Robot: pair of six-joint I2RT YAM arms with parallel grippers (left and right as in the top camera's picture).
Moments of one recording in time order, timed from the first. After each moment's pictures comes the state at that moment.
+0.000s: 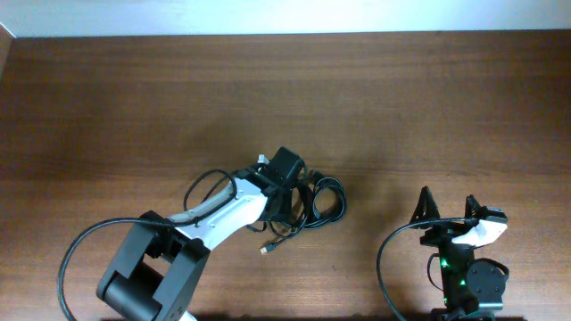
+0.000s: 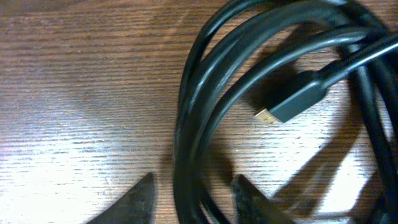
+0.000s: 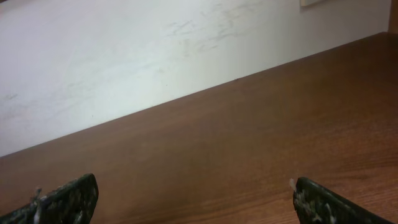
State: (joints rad) left arm -0.60 1.74 0.96 -0.63 -0.11 -0.52; right arm 0.00 0.01 0.01 -0.07 0.05 0.33
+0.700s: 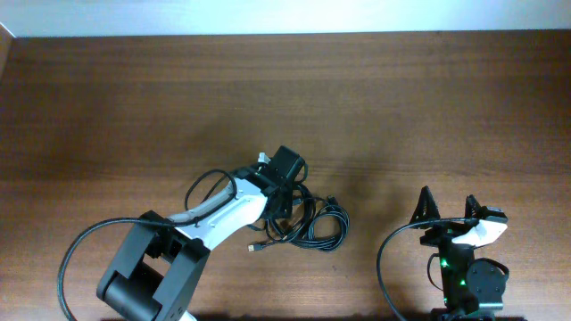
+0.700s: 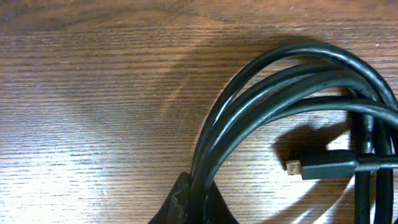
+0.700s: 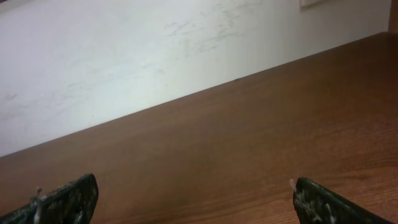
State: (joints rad) left arm -0.60 1.74 0.96 -0.59 -0.11 -0.53; right arm 0.00 0.01 0.01 -0.07 0.05 0.33
